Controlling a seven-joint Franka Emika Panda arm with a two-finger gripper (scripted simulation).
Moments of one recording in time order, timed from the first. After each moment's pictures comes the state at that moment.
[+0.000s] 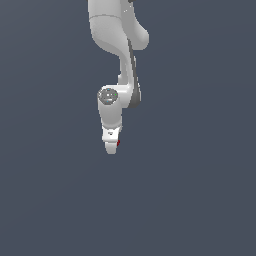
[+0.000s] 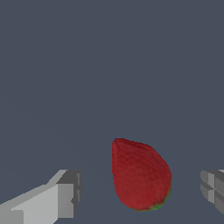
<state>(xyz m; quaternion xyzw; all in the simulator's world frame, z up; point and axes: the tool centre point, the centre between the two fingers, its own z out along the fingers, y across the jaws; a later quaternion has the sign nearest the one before) -0.065 -0.069 0.040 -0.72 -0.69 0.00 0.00</state>
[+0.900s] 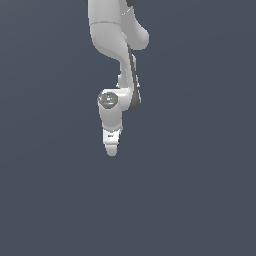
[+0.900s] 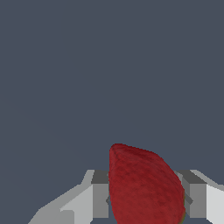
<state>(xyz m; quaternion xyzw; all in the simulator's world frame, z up) -0.064 -0.069 0.023 -0.72 -0.69 0.00 0.00</state>
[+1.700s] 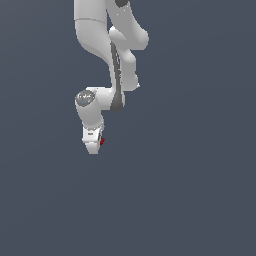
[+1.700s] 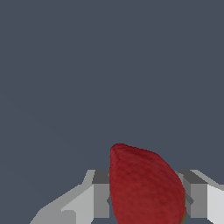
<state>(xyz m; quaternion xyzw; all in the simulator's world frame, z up) -0.067 -0.151 0.031 -0.72 -0.69 0.00 0.00</state>
